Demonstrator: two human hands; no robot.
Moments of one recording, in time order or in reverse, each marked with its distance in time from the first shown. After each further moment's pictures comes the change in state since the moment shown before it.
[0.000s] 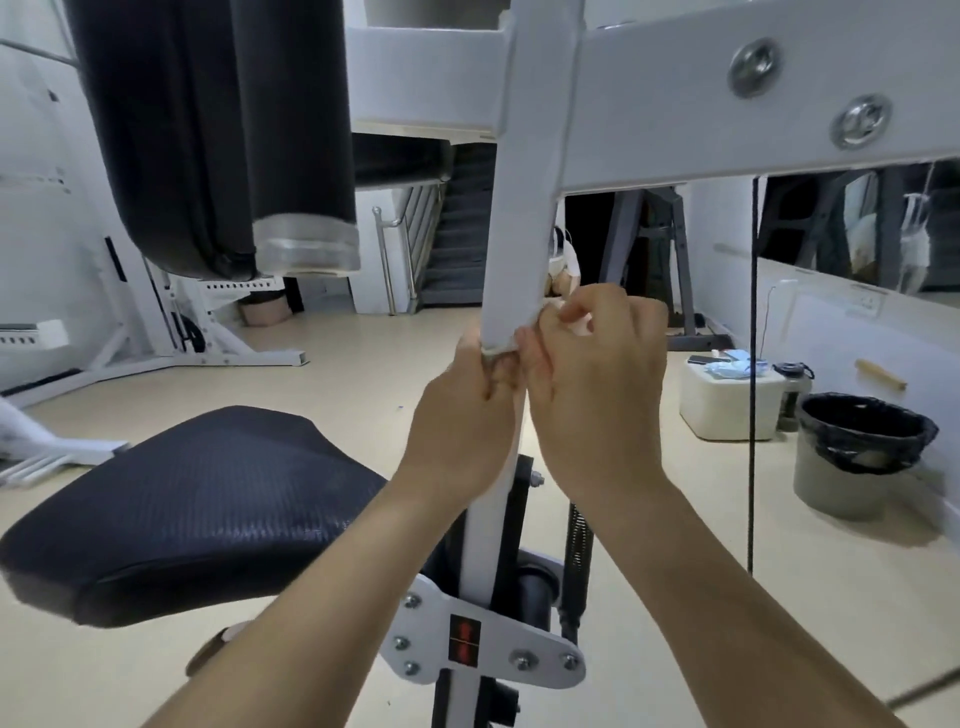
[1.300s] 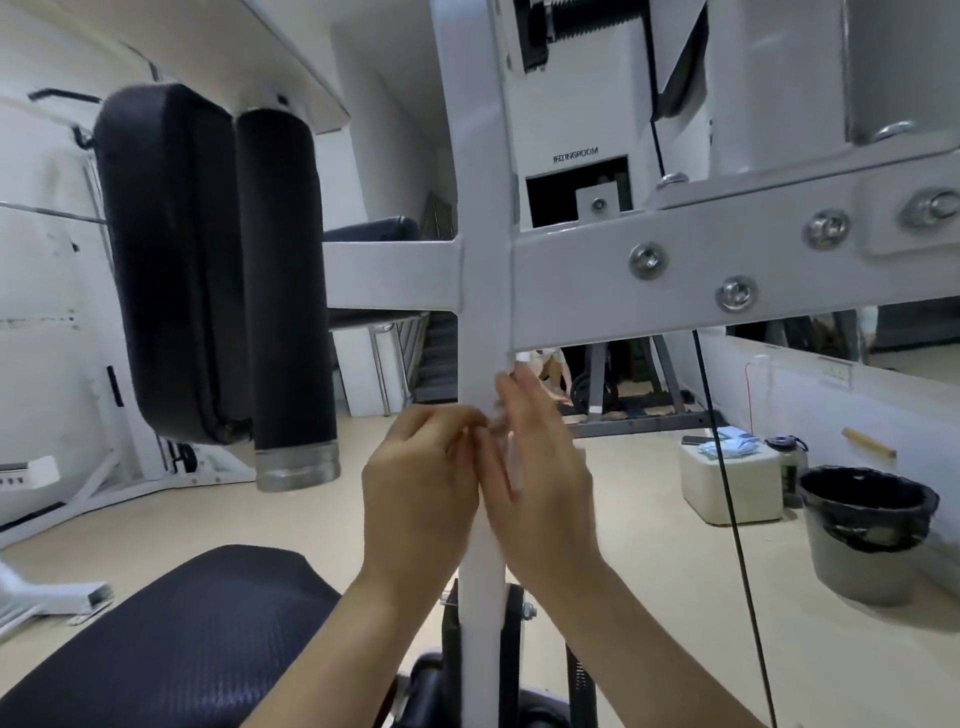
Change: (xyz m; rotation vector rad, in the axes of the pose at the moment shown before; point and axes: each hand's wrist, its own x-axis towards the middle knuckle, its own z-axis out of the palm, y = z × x) left_hand 0.027 0.027 -0.026 0.236 0.467 0.558; right_hand 0.022 -0.010 0.016 0.402 0.164 -0.011
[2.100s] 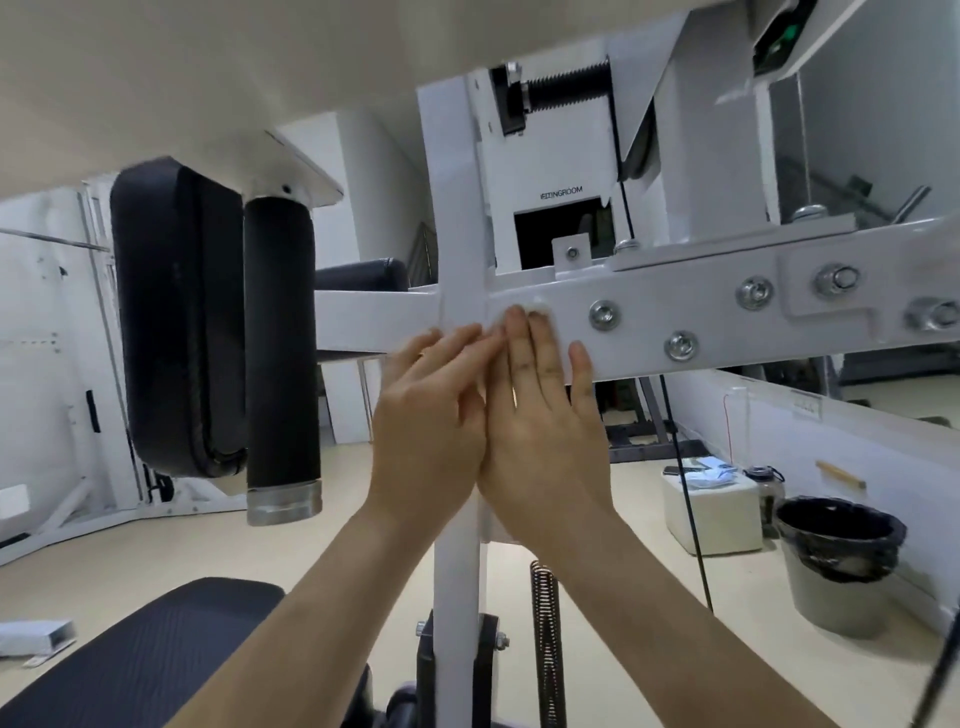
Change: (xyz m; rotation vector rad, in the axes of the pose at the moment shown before) left_hand 0.058 0.044 0.002 0.008 0.036 0.137; right_hand 0.065 -0.008 -0.031 -0.761 -0.250 -0.204
